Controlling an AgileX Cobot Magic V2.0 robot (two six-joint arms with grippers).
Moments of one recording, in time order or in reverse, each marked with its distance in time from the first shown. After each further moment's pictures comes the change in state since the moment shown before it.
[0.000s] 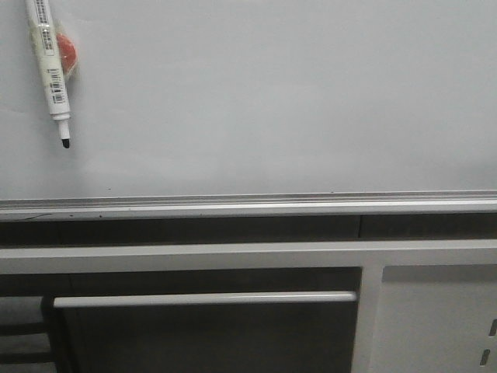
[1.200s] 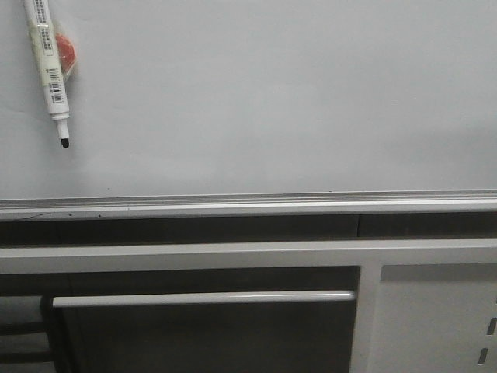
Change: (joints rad) left arm 0.000 0.368 -0.242 -0.362 0.150 0.433; right arm 0.000 0.161 -0.131 -0.063 0.095 -0.012
